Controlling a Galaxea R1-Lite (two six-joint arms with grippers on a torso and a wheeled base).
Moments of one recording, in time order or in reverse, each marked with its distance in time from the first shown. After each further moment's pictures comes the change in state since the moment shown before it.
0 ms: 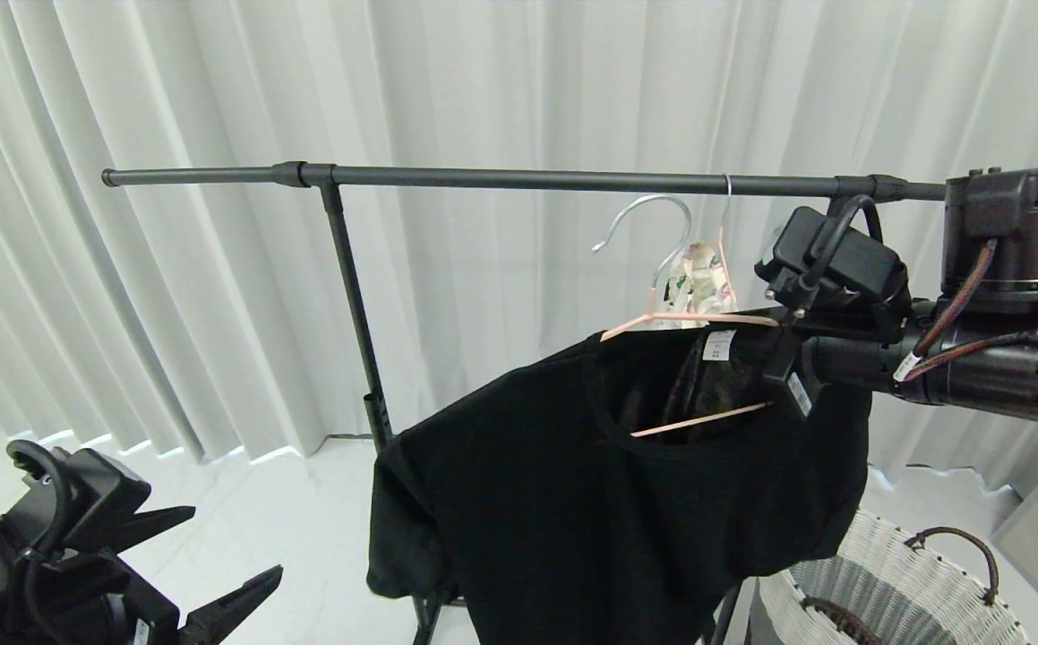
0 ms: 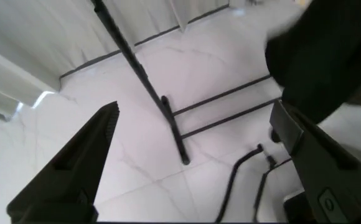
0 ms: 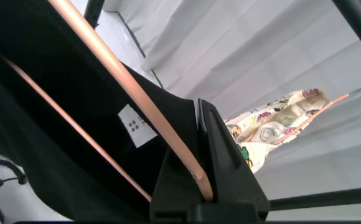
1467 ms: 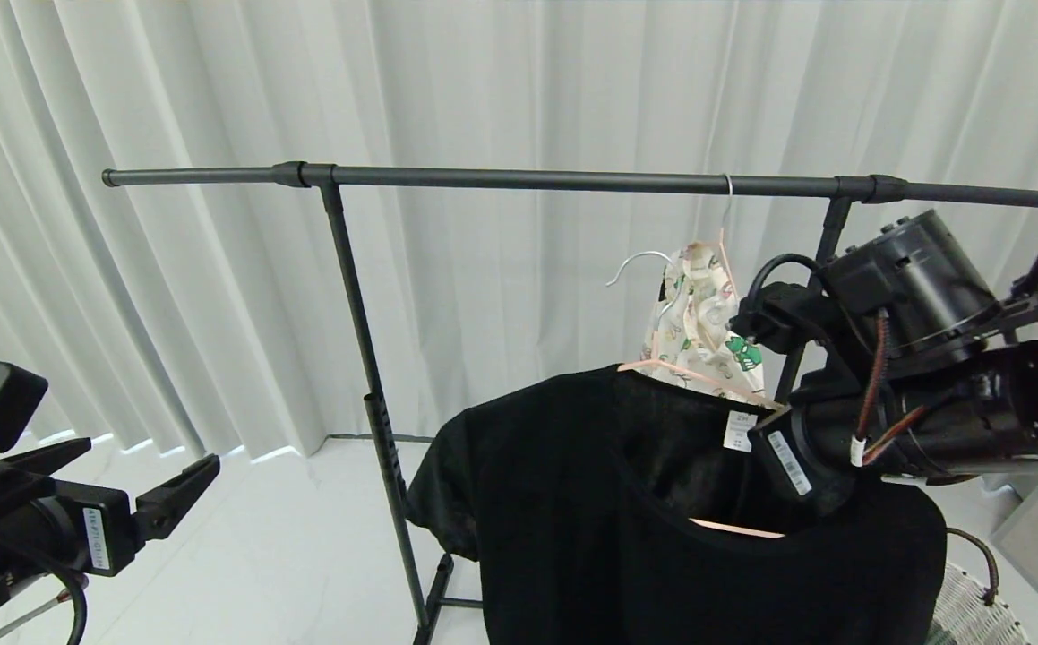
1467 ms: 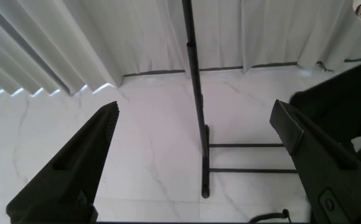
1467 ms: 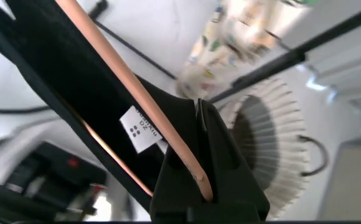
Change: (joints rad) left arm -0.025 -0.060 -0.136 -0.001 0.342 -0.197; right arm 0.167 0.059 -0.192 0.657 -0.392 0.666
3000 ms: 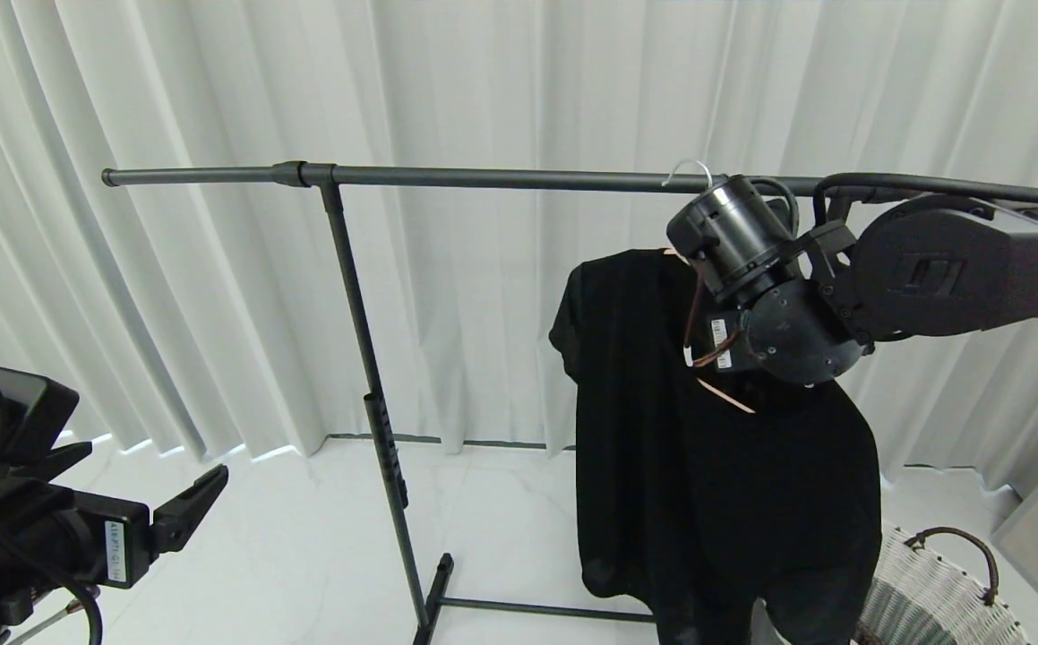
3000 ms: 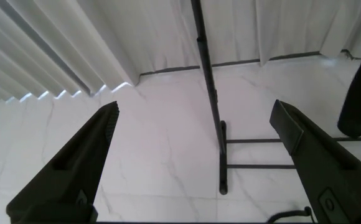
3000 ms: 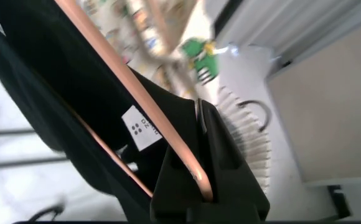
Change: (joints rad) left arm -0.135 -0.003 0.014 0.000 0.180 0.041; right arm 0.005 0.317 -0.478 0.215 -0.667 0.373
